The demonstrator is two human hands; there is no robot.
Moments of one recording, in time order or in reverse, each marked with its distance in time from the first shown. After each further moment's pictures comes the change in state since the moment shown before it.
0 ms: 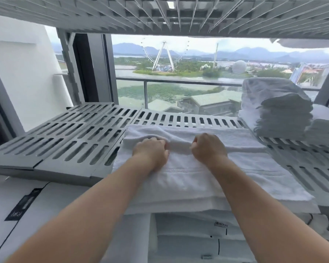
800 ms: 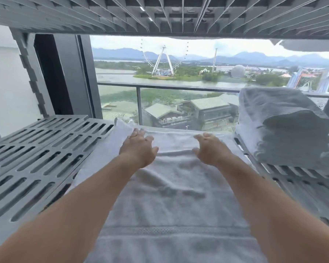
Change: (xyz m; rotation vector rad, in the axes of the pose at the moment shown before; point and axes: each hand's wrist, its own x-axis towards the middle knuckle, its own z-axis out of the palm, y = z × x) left_hand 0.154 0.018 0.009 0.029 -0.008 -0.105; right_hand 0.174 0.100 0.015 -0.158 -0.170 -0.114
